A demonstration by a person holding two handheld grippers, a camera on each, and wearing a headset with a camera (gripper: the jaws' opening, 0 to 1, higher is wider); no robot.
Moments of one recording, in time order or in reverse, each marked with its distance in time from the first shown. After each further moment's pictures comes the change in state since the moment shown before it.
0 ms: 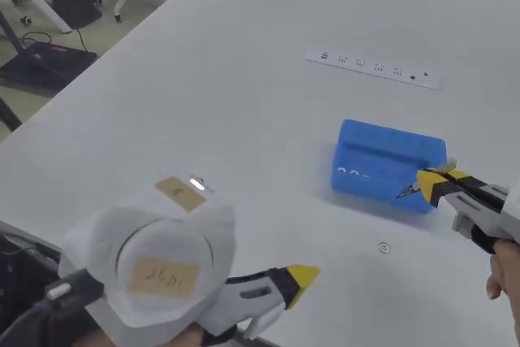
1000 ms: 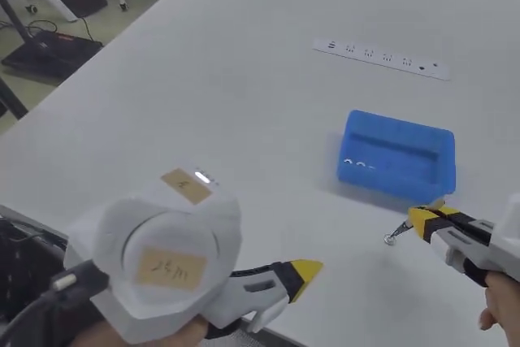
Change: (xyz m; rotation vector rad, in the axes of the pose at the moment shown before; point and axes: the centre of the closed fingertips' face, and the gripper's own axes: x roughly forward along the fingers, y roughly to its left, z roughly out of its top) left arm 0.001 0.001 -0.007 -0.012 0.016 0.003; right arm 0.000 0.016 -0.056 0.033 0.142 0.047
